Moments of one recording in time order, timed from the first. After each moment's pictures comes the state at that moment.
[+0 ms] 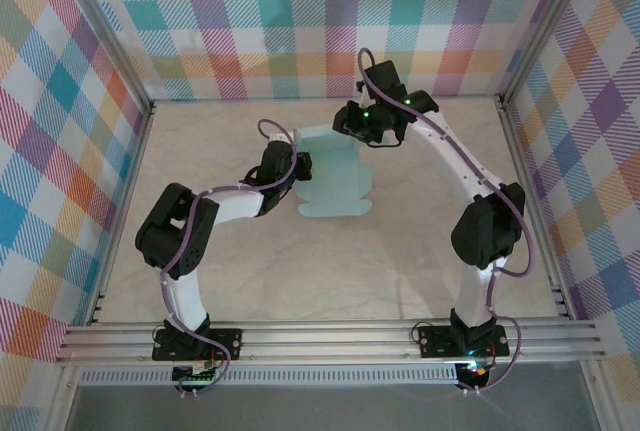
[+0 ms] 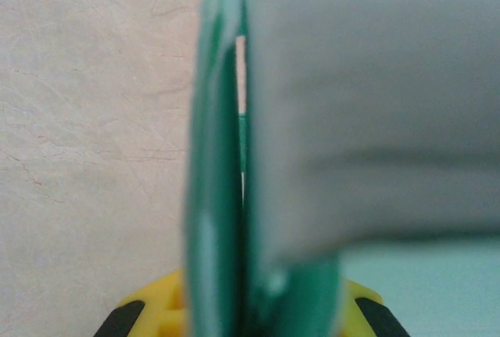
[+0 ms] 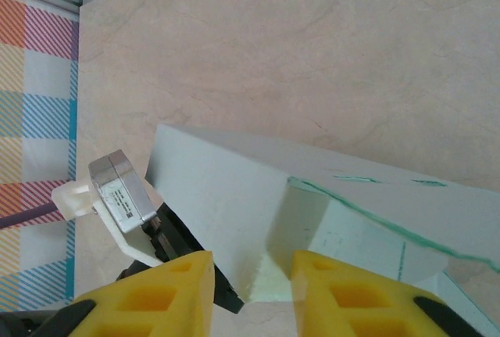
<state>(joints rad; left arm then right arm) -0.49 1.86 1.02 0.39 -0.06 -0.50 0.49 1.90 1.93 -0.86 -0.27 0.66</state>
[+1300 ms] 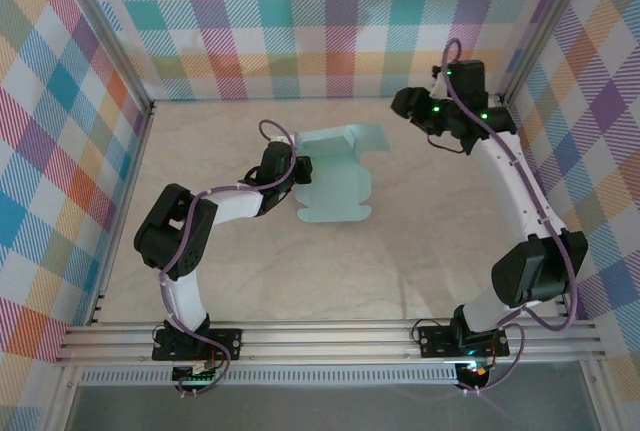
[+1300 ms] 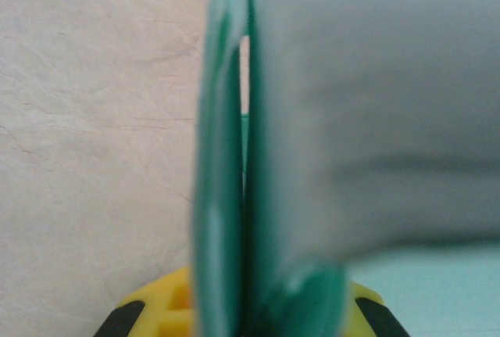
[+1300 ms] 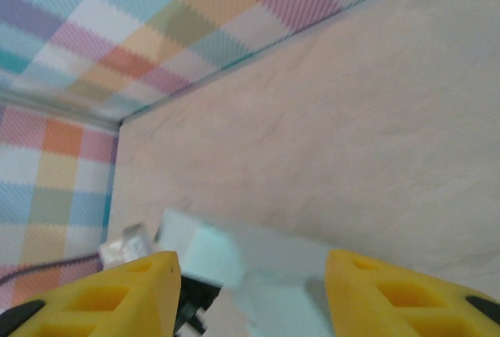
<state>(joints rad) -0.49 1.85 1.02 0.32 -0.01 -0.50 0.18 1.56 1.62 -0.67 -0.36 0.61</state>
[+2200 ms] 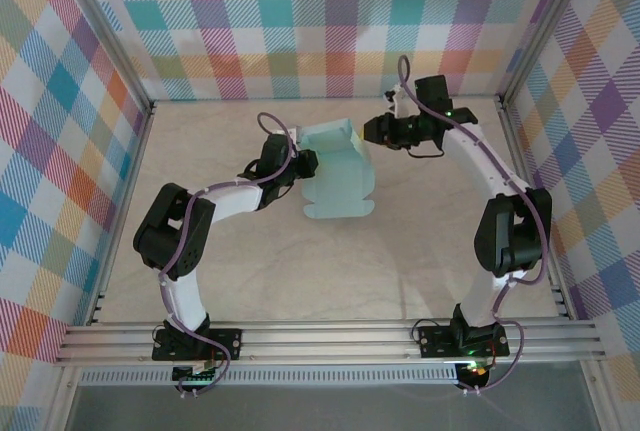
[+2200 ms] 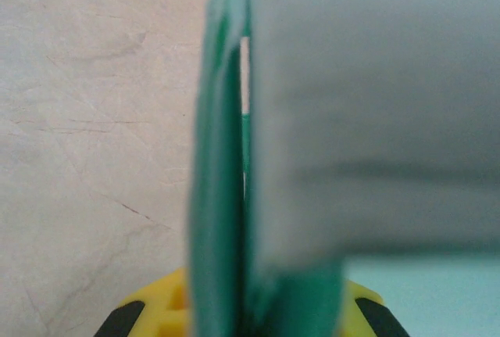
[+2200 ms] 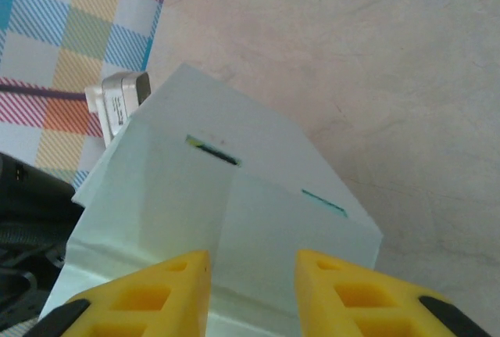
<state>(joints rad) -0.48 1.85 1.08 0.28 0.10 -0.58 0.25 1.78 1.59 -0.65 -0.74 0.31</state>
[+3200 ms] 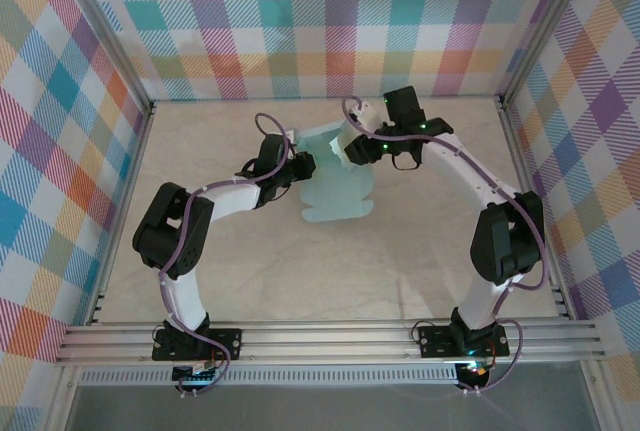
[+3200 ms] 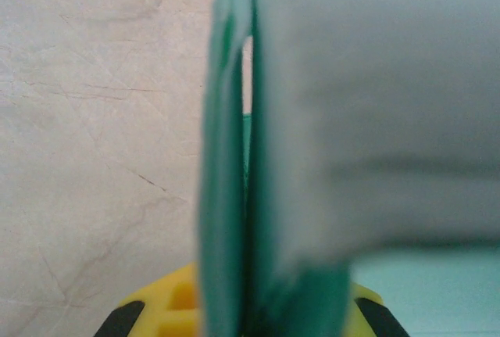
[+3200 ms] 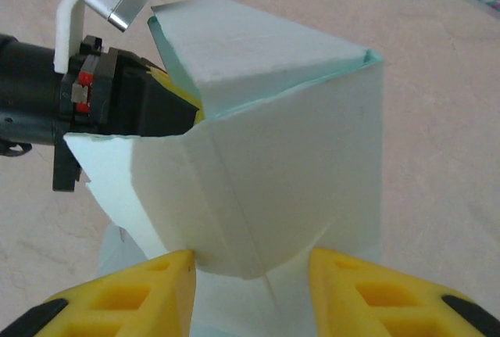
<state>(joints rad) -0.47 1.85 1.09 0.22 0.14 -0.61 0.41 1.75 1.53 -0.60 -0.43 -0.30</state>
